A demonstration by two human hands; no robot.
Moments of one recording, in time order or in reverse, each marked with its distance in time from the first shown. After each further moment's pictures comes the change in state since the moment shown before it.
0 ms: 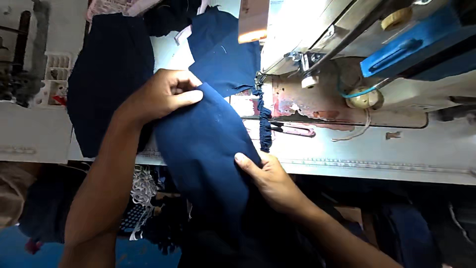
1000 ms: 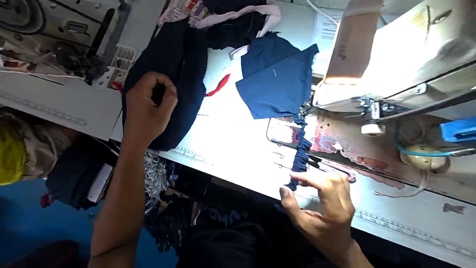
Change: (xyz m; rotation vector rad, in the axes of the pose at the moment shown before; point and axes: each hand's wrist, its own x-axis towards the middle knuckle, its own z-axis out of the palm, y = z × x) left_hand -0.096 -0.002 -0.024 0.472 0.741 -0.241; right_hand 0.014 0.005 -0.041 -1.003 0.239 -0.893
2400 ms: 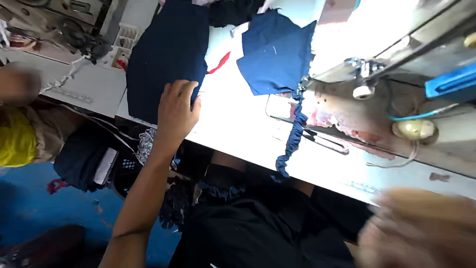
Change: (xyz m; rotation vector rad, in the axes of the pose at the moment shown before) left_hand -0.054 0.019 0.050 0.449 -0.110 -0.040; right_hand -0.012 -0.054 -0.103 0.344 -0.070 -0.033
